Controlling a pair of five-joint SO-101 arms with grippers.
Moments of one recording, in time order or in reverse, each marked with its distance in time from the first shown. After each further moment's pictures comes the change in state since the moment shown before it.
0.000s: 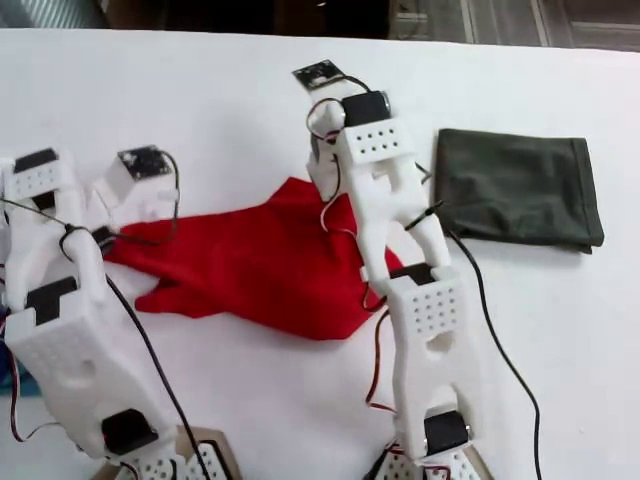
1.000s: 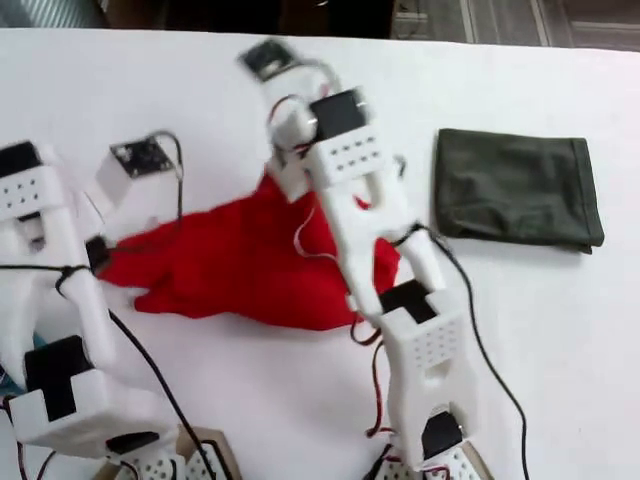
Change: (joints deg) left arm 1.3 -25.7 12.7 17.1 4.6; right arm -9.2 -13.2 6.9 -1.1 2.5
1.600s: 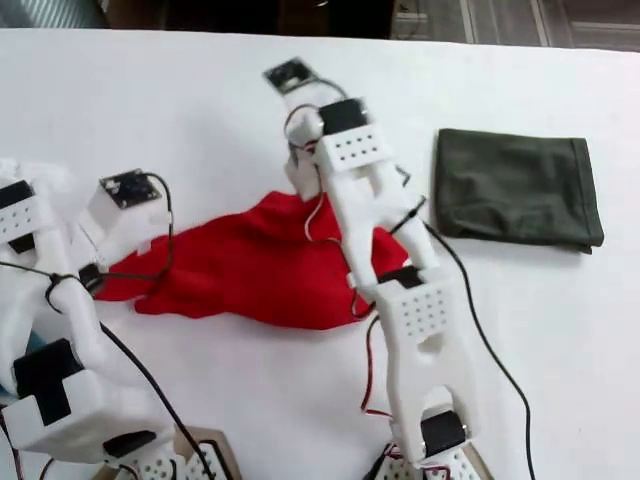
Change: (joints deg) left arm -5.9 0.0 12.7 -13.3 -3.3; right arm 5.0 14.9 -4.0 -7.6 0.0
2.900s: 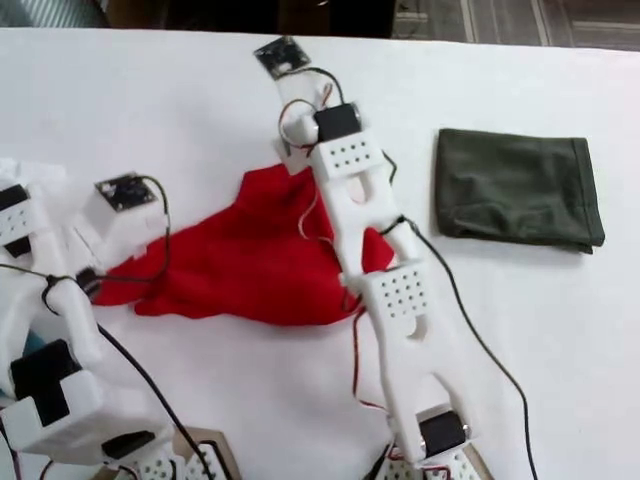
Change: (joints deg) left arm -1.1 0.0 1.5 0.0 0.0; right arm 0.4 15.4 -26.6 -6.2 0.0
